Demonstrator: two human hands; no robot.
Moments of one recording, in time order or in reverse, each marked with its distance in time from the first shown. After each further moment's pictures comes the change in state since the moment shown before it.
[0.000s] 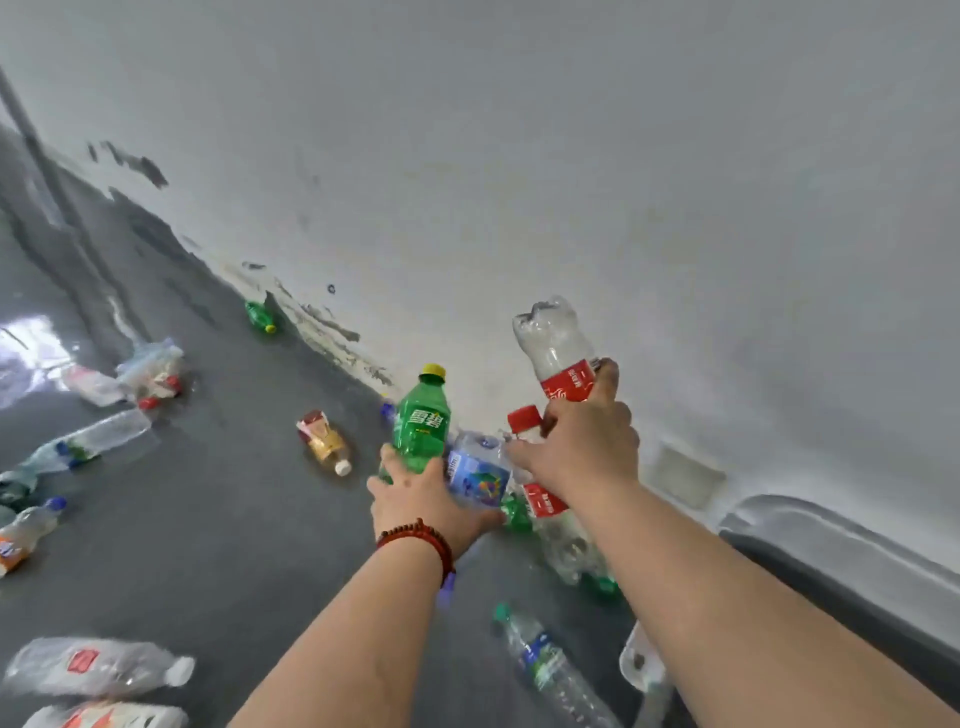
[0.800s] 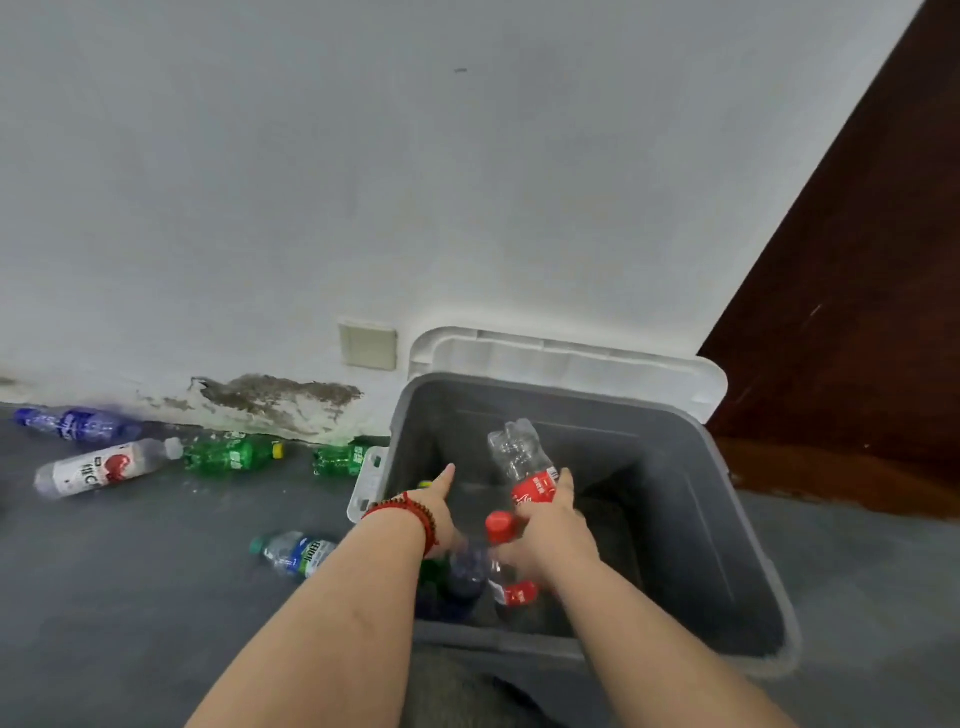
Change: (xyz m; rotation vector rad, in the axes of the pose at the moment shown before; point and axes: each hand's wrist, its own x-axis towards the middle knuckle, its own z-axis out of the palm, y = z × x) left_hand -0.167 0.149 0.154 0.470 -0.886 0.614; right_hand -0.235 0.253 0.012 0.106 -0.342 0.770
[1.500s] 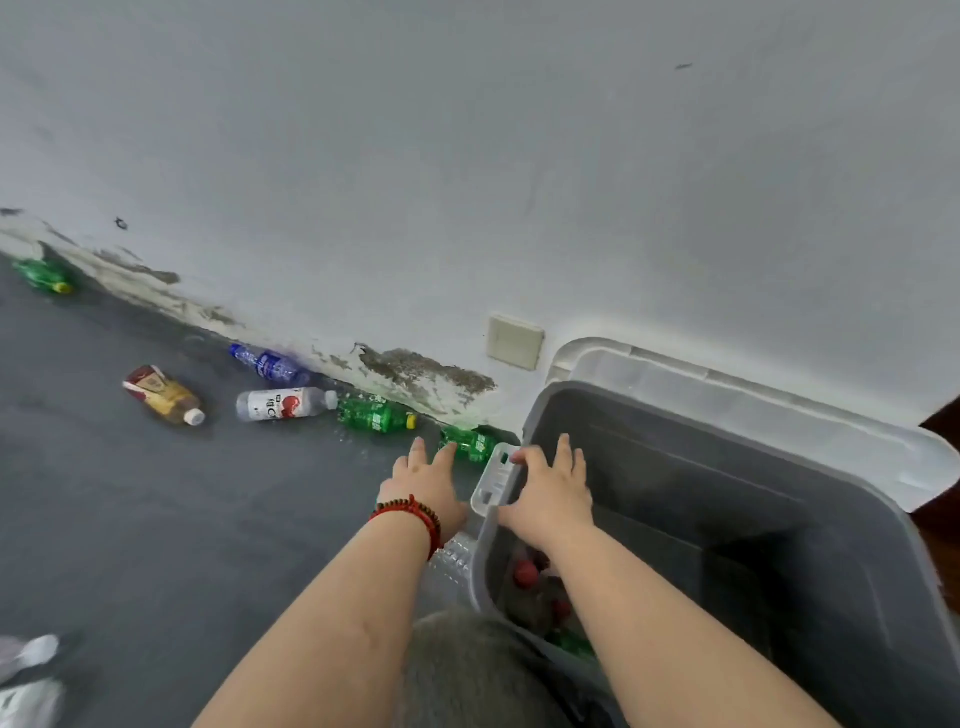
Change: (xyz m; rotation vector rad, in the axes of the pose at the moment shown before) left_hand -0.016 -0.111 -0.009 -0.150 0.512 -0.239; right_hand 0.029 -0.125 0.037 0.012 -0.007 -0.388
